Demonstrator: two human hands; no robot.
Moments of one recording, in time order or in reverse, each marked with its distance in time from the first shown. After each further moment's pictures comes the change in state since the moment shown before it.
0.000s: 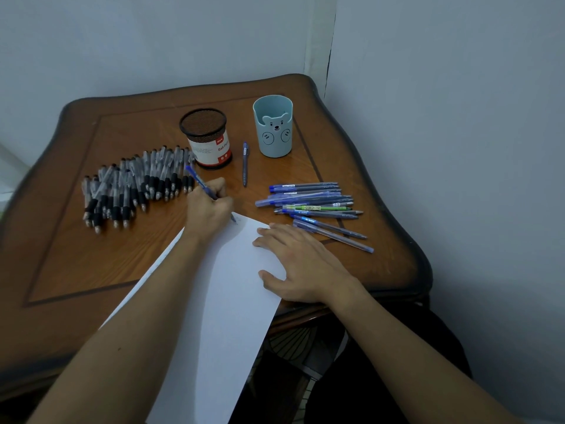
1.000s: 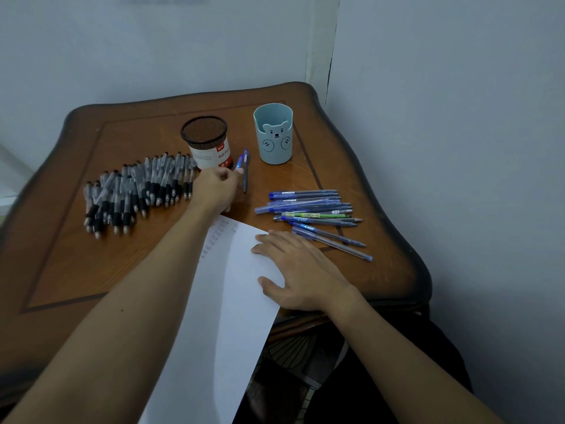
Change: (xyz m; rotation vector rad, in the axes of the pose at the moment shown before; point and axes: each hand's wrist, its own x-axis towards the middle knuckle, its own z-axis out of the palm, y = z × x) left_hand 0.047 0.029 0.008 0.173 -0.089 -0.348; right_hand 0.002 0.003 0.000 0.016 0.000 -0.008
